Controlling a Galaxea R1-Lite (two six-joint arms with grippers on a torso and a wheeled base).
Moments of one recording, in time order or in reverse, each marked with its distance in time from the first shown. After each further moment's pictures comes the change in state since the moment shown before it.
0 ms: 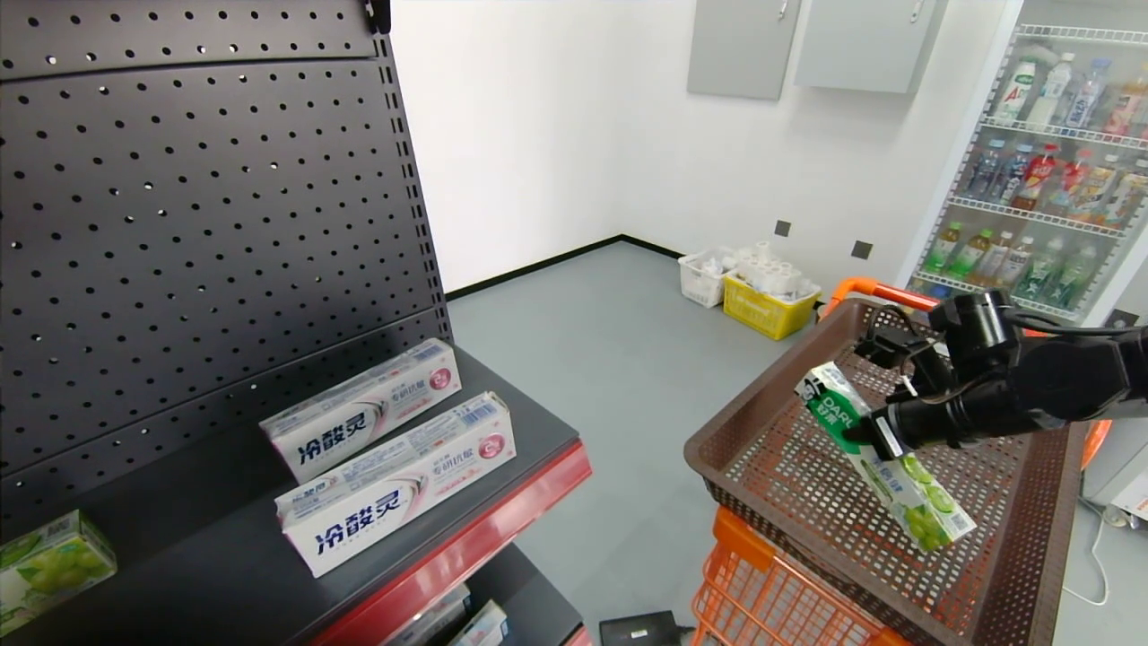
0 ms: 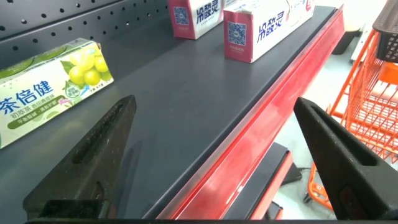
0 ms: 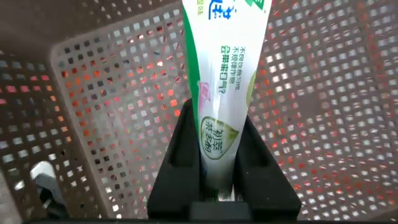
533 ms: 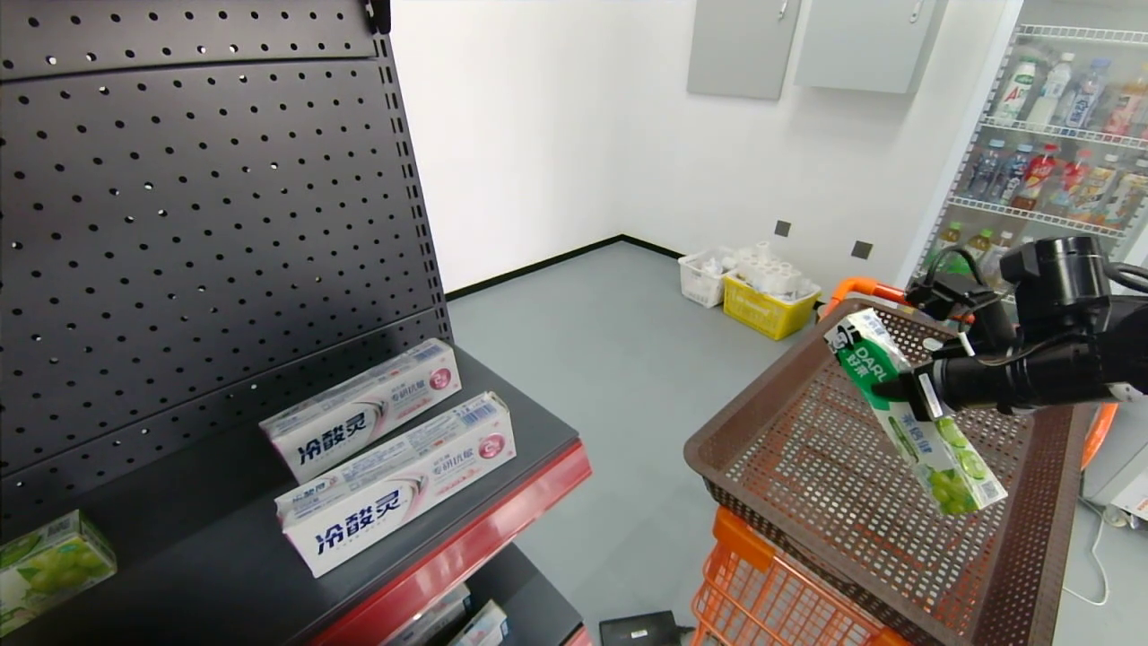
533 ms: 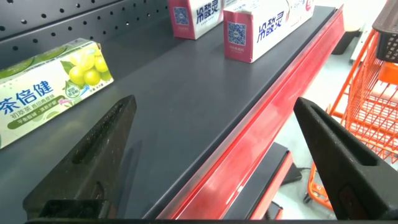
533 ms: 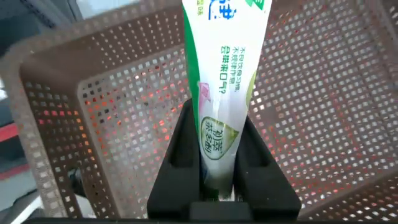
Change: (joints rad) left arm -0.001 0.000 0.000 0.000 0.000 0.000; right arm -0.015 -0.166 0.006 -0.008 0.006 0.043
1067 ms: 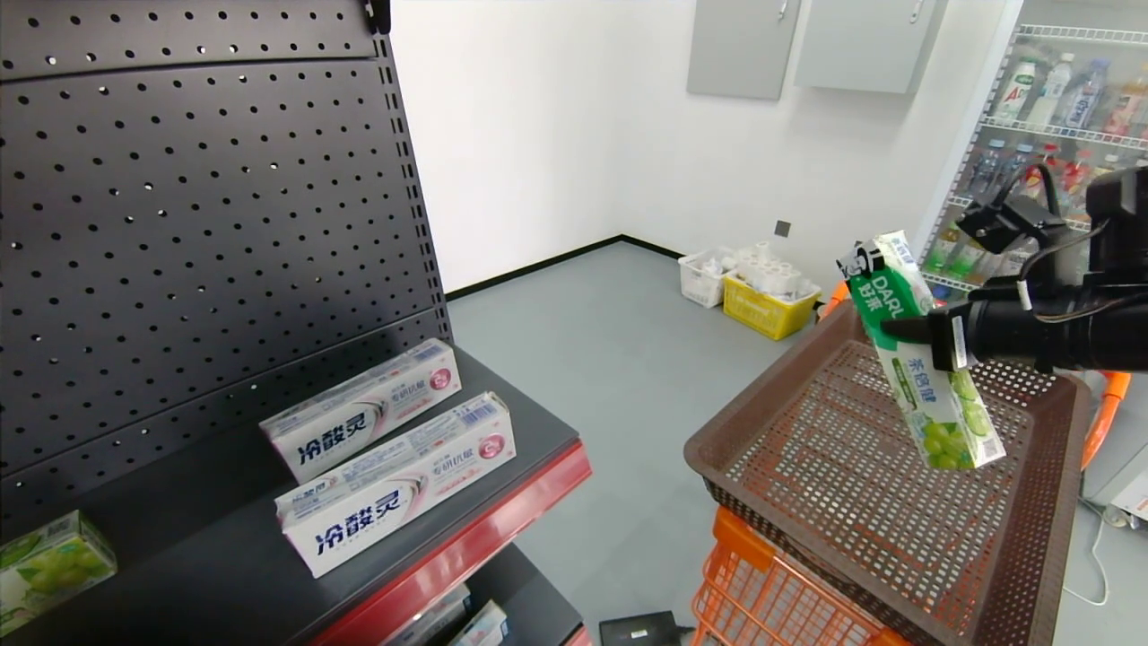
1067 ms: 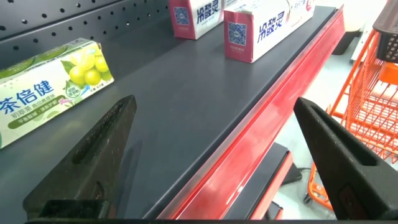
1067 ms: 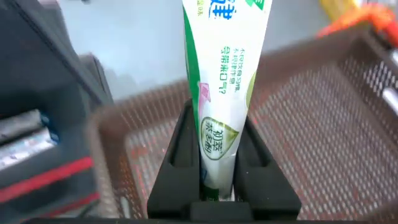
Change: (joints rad) left arm 0.000 0.000 0.000 0.000 0.000 0.000; right arm 0.079 -0.179 0.034 -0.116 0.007 0.107
